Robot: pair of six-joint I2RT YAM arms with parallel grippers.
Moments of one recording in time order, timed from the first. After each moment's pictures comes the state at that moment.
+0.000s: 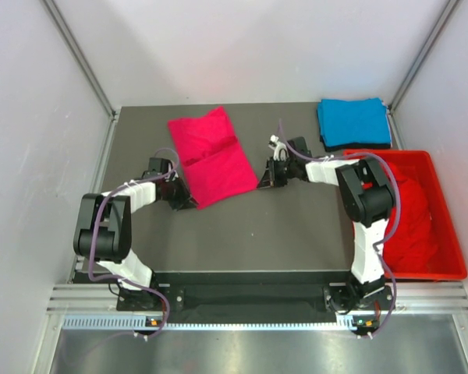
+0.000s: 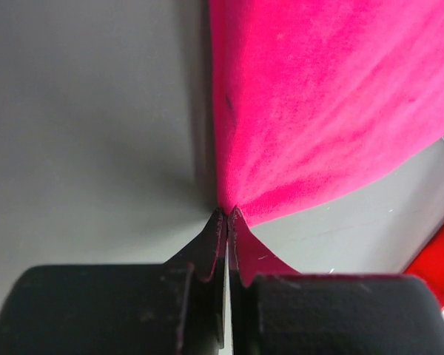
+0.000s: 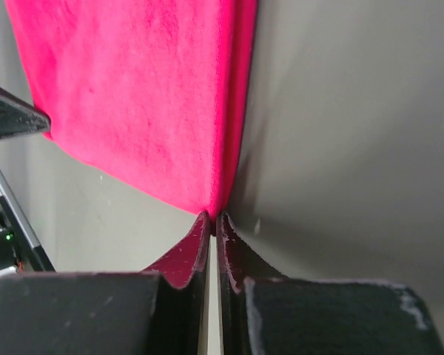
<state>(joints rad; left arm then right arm) -0.09 1.64 0.81 -0.24 0.40 -0.63 0.40 2.06 1.24 -0.03 -0.64 0.35</state>
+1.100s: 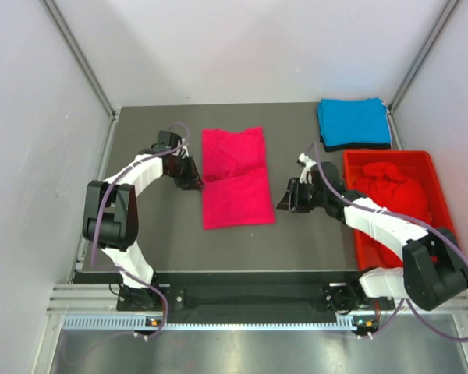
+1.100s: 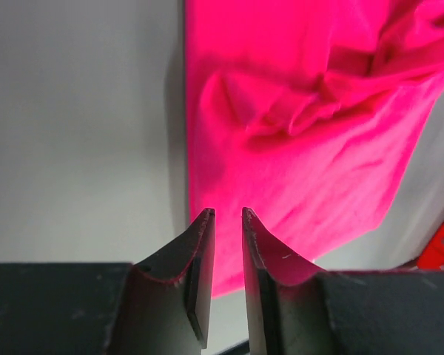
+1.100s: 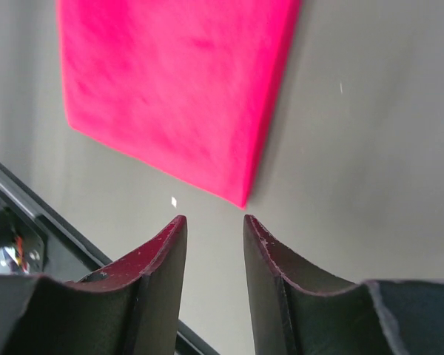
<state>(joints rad) -0.16 1.75 1.18 -0.53 0.38 -0.48 0.46 1.29 0.68 -0.16 -0.36 0.47</state>
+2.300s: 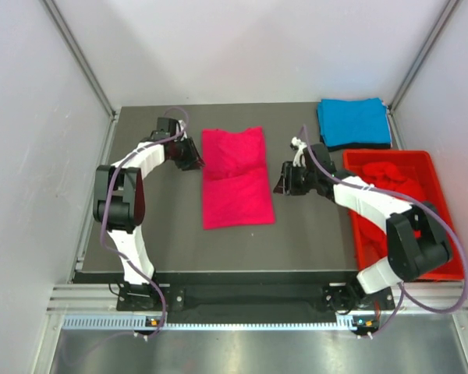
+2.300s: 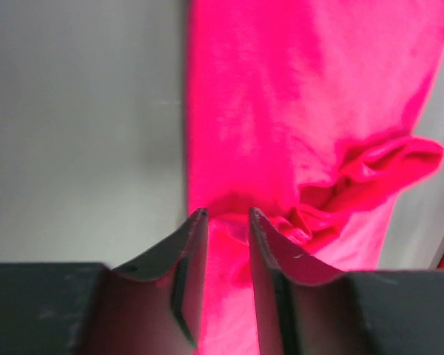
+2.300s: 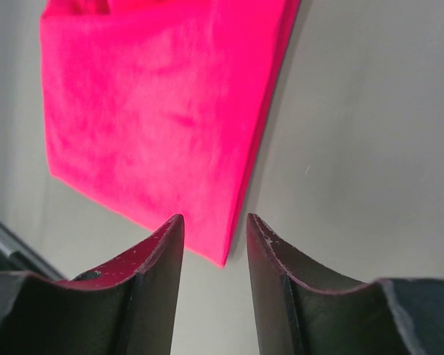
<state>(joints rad) -0.12 1.96 1.40 -0.39 0.36 -0.50 0.44 1.46 0.88 -0.20 -0.30 0.41</state>
